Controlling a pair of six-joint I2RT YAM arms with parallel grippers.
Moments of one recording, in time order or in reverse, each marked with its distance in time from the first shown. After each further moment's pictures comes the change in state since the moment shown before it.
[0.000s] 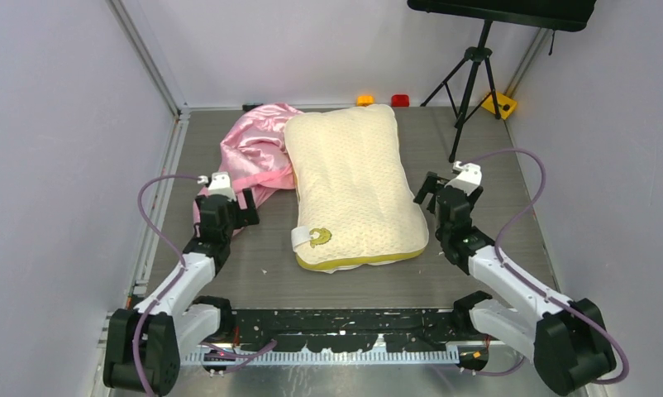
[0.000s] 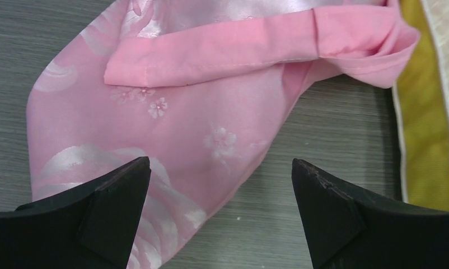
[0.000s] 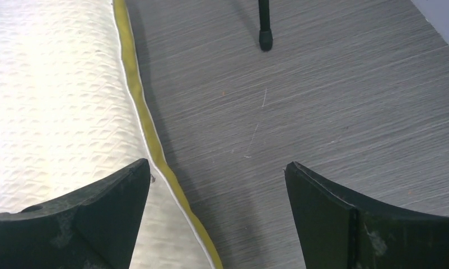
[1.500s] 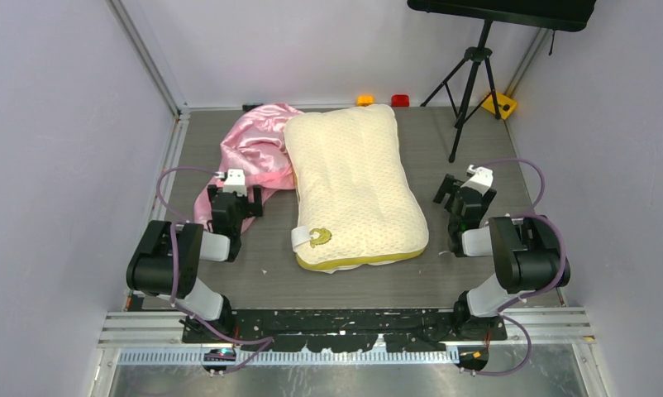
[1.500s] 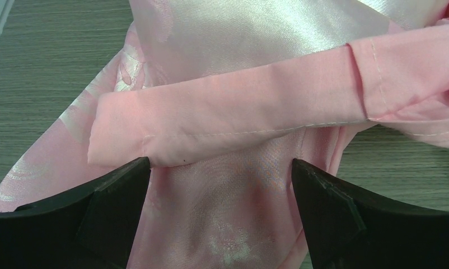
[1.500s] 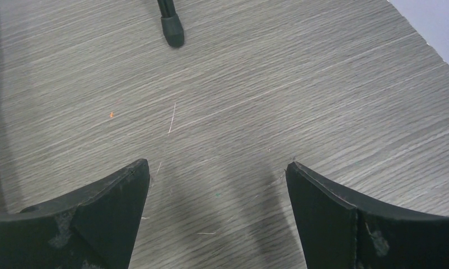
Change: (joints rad) left arm 0.027 0.595 -0.064 0.801 -0.007 0.250; right arm -0.358 0.623 -0.115 0.761 -0.193 -0.183
